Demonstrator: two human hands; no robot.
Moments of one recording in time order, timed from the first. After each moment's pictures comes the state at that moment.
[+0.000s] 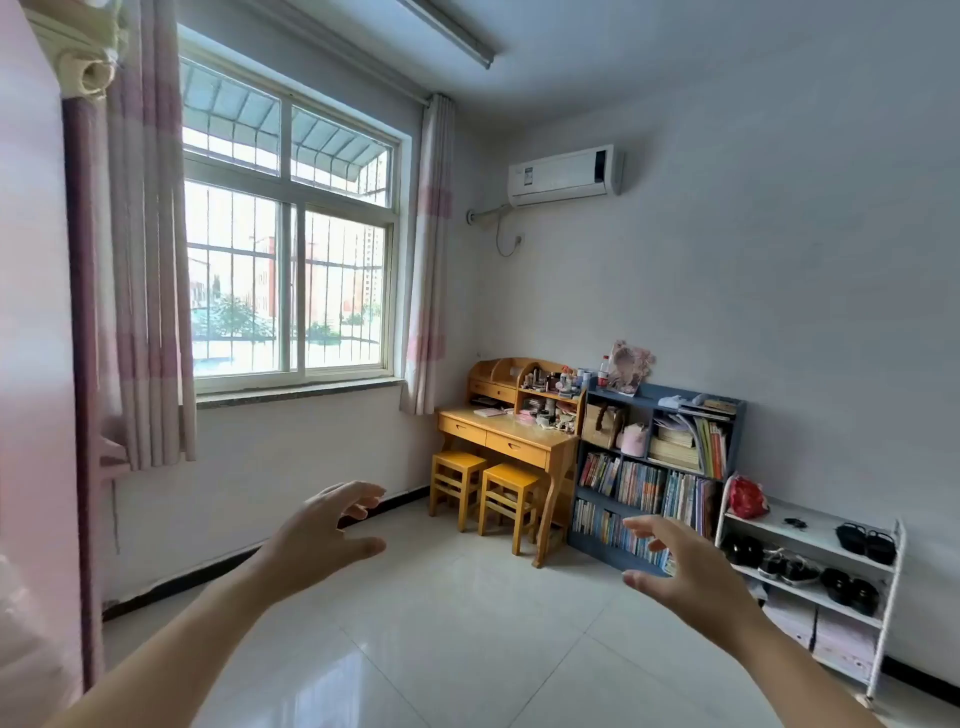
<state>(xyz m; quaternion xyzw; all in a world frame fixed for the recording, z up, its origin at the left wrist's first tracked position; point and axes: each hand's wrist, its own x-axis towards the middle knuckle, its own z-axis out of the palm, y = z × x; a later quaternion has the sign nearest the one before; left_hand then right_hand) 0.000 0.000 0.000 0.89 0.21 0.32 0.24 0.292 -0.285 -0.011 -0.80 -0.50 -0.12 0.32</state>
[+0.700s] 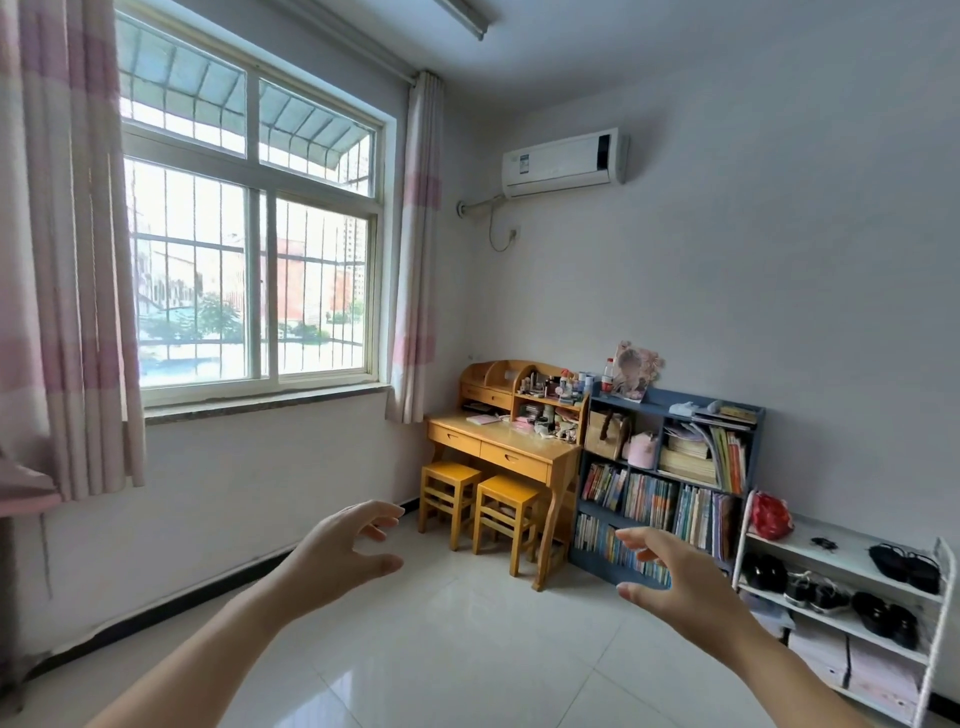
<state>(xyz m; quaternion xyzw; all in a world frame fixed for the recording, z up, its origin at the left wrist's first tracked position) 0.148 0.166 -0.016 0.89 0.18 0.29 0.30 0.419 -0.120 -0.021 -0.80 -0.49 -0.07 0.34</state>
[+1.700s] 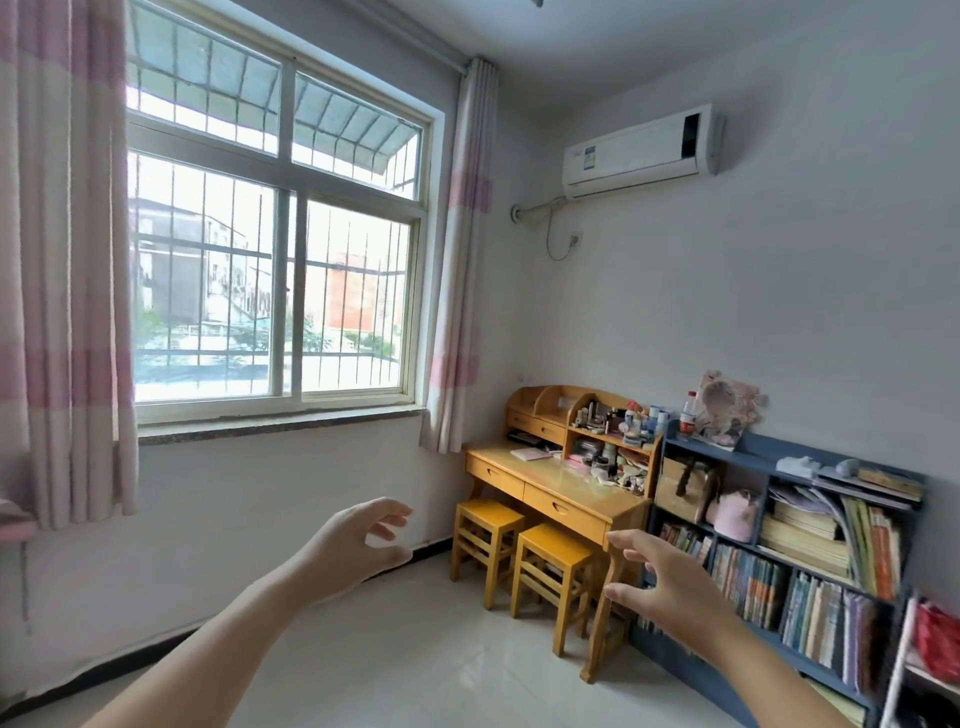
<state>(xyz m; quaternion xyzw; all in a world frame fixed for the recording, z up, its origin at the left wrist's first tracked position) 0.406 0.387 -0.001 0.87 0.25 0.32 0.26 0.700 0.157 -0.004 -0.76 -0.56 -0.04 0.32</state>
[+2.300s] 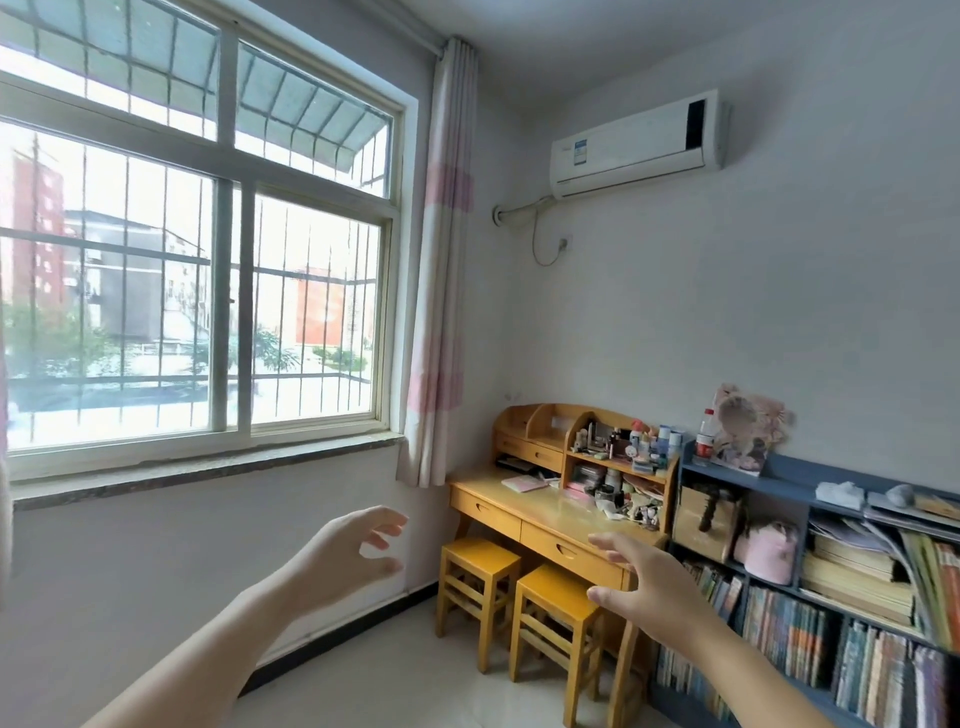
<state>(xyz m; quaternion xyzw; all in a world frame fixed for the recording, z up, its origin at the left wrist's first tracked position) 0.532 0.643 0.011 0.89 0.23 0.30 0.25 0.803 0.408 0.004 -0.78 -0.54 -0.06 0.32</state>
